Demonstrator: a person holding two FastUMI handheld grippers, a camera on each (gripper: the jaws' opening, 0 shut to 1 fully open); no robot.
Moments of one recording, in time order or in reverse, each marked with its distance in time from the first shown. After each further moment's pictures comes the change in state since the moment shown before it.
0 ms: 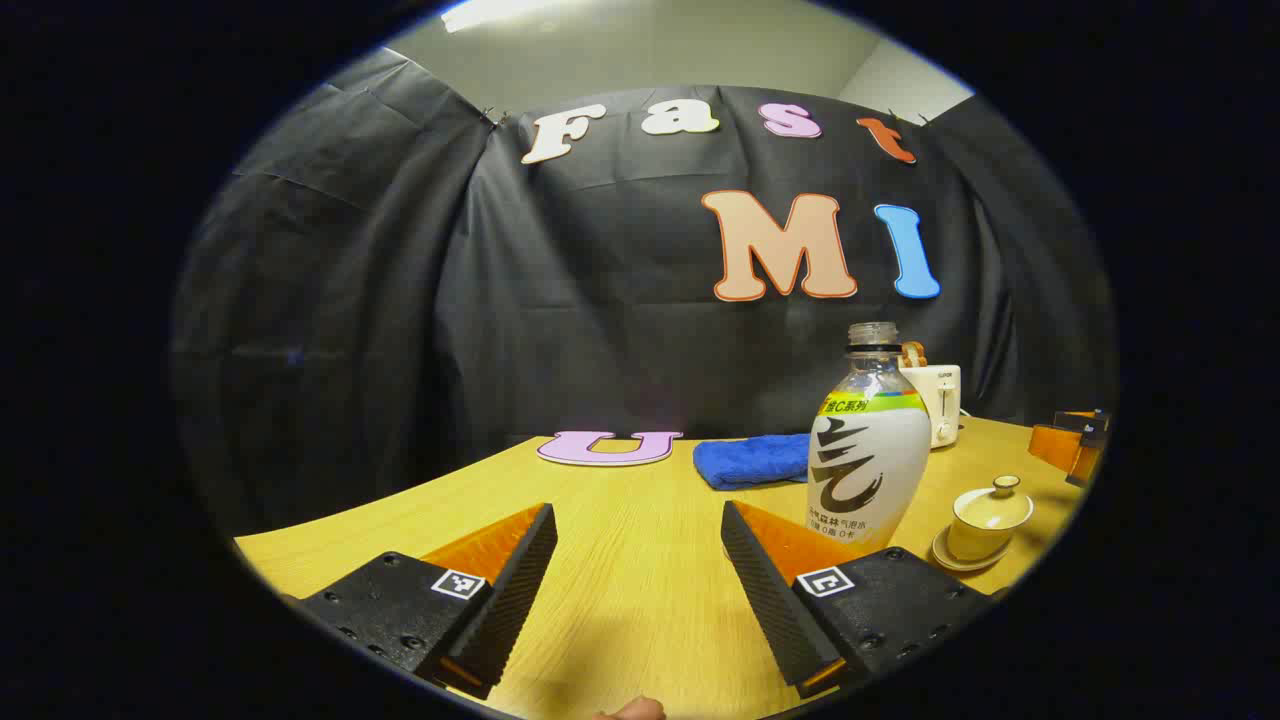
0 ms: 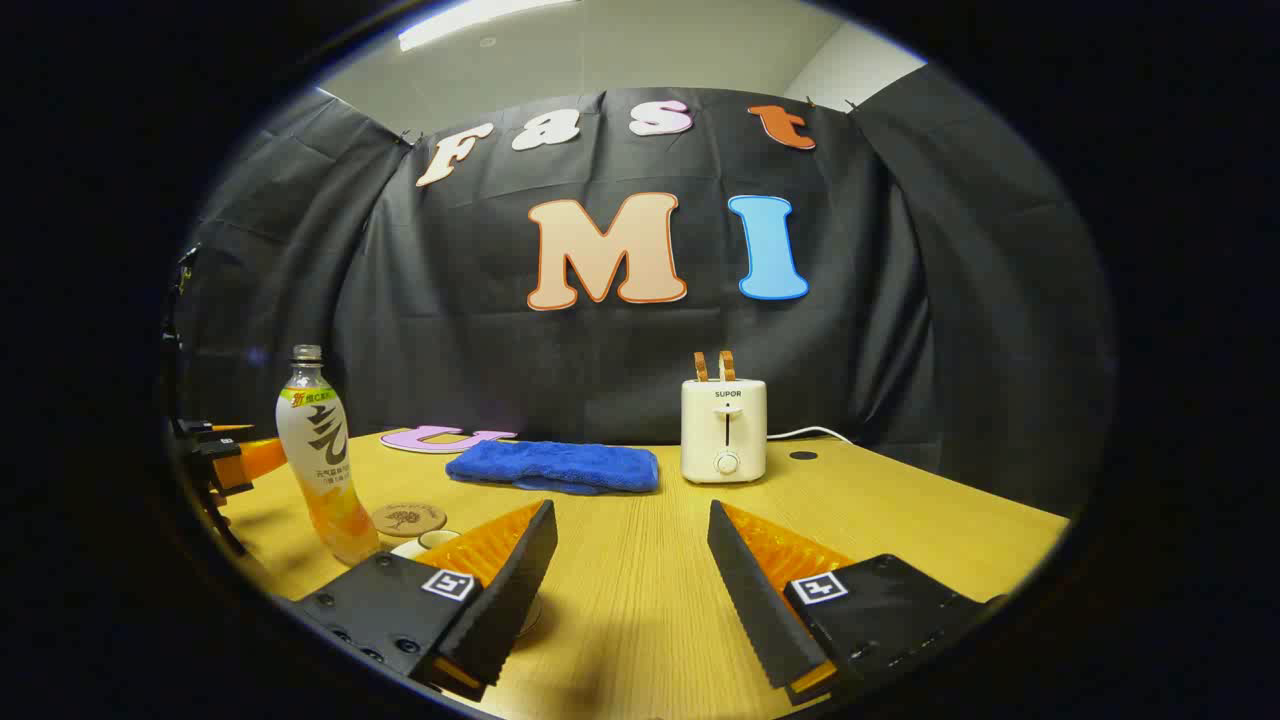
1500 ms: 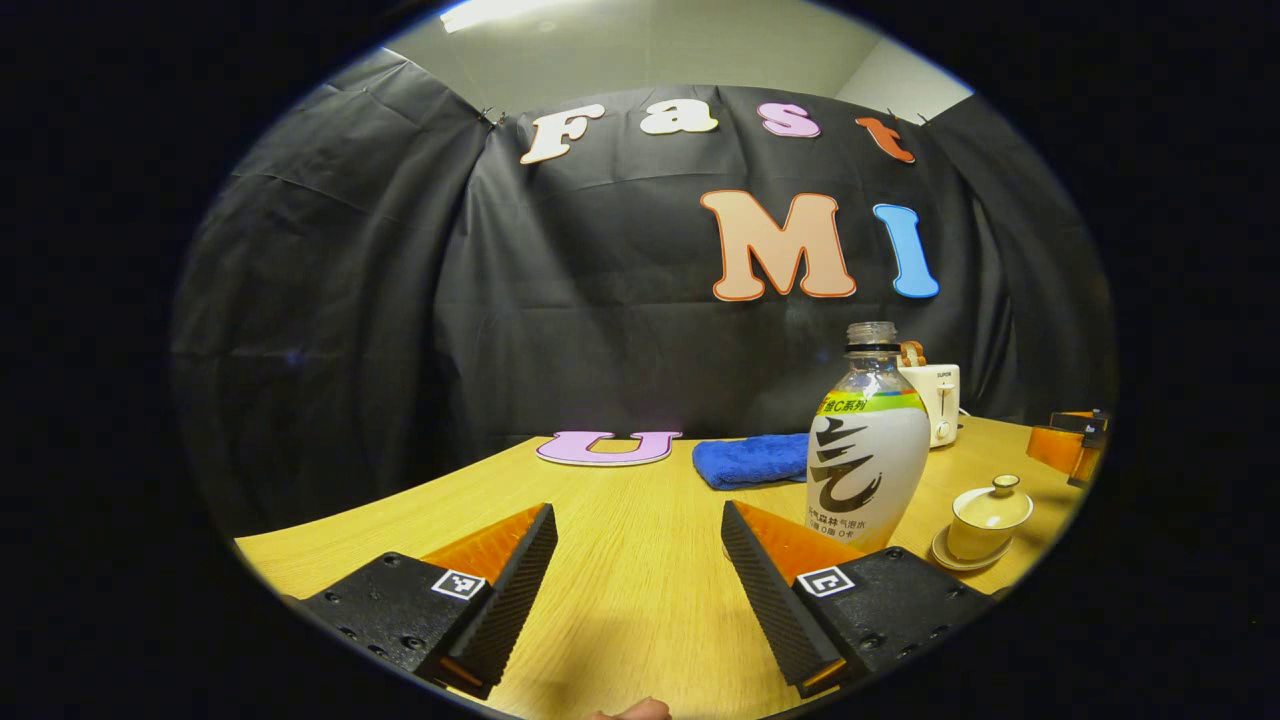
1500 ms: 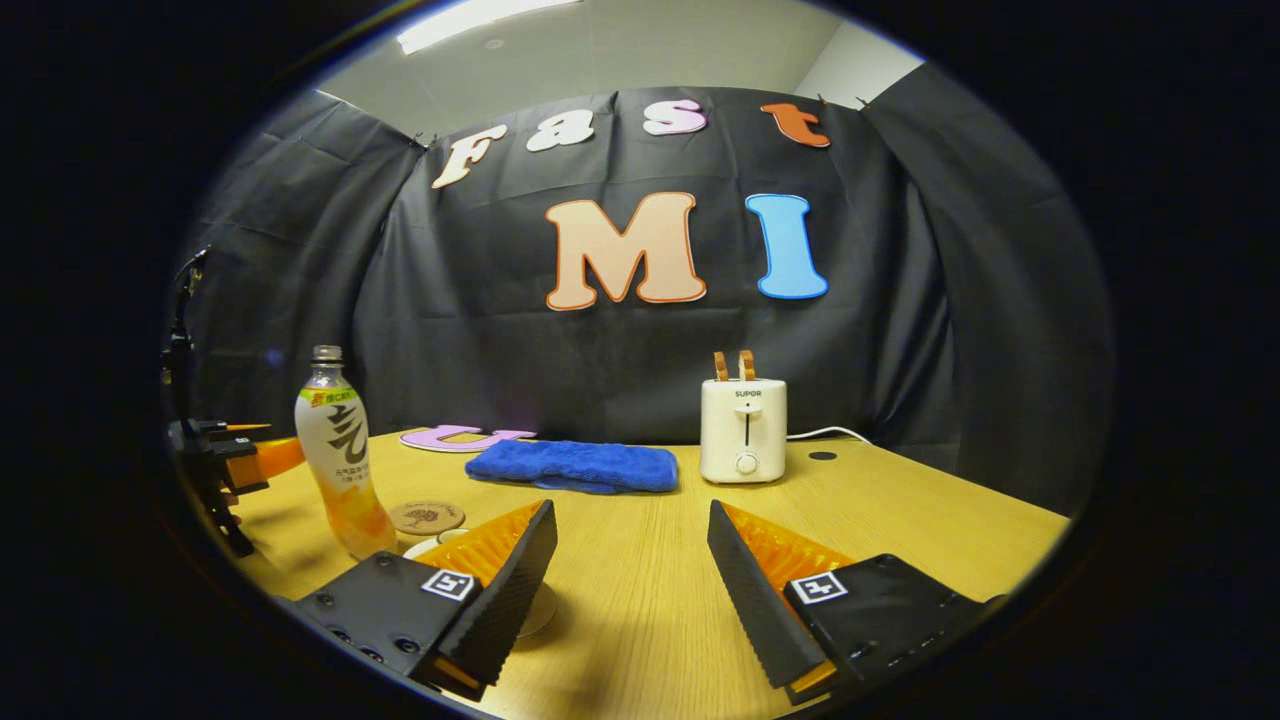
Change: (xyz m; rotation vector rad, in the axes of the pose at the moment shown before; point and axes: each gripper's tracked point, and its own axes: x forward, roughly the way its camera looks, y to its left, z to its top) left arm -0.001 0.000 0.000 0.002 -0.002 -0.003; right arm -0.001 0.015 -0.001 0.004 0.000 0.085
